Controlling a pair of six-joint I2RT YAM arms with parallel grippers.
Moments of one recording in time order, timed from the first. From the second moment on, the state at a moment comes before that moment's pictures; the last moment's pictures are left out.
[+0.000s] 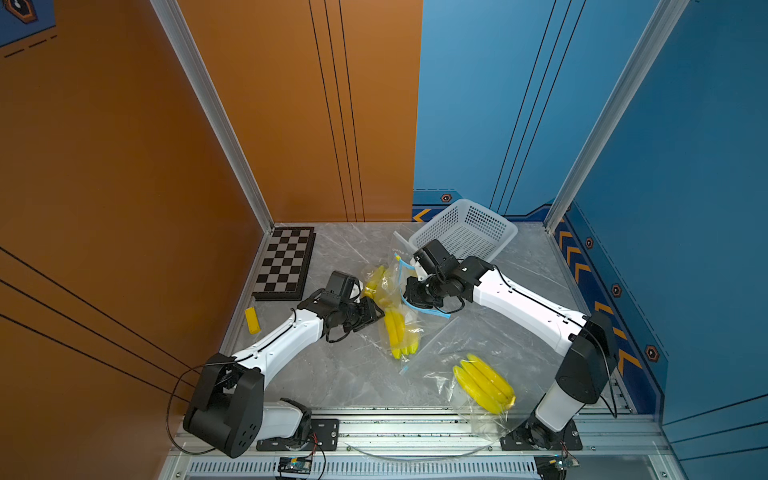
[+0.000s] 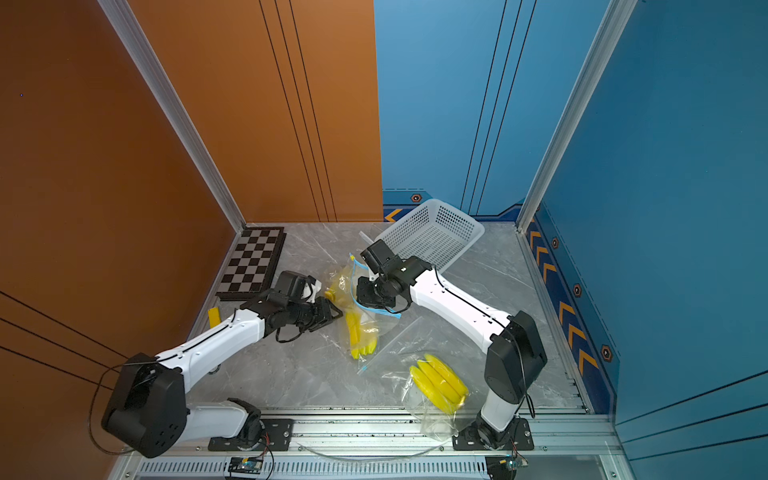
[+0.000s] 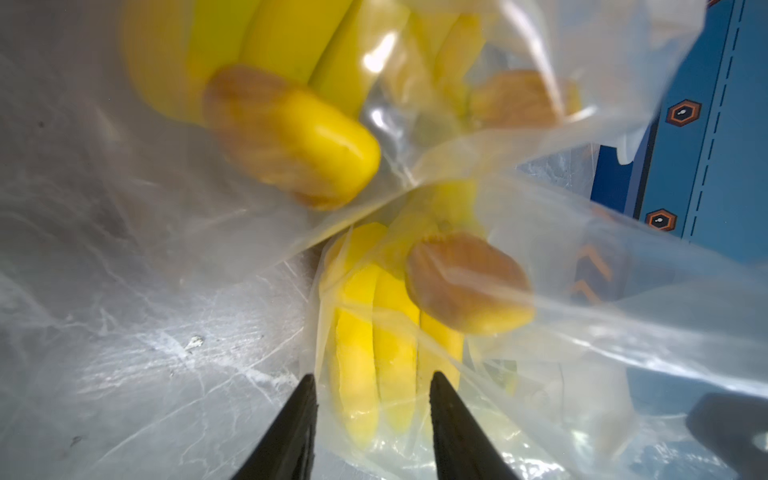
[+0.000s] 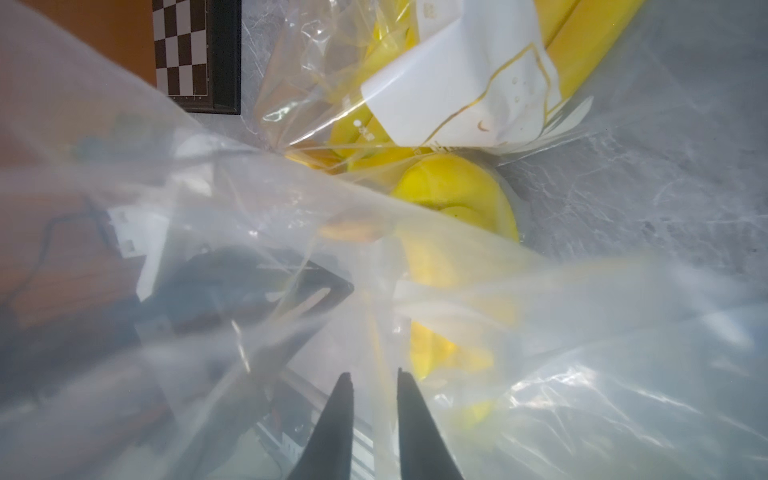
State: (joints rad) left arm -0.40 1.34 0.79 -0.39 0.42 -0.77; right arm 0.76 1.70 1.53 -0.82 -0.26 0.76
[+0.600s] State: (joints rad) left arm -0.41 1.41 0.89 -0.36 0.42 -0.72; right arm 0.72 1.69 1.53 -0.82 -0.33 0.76
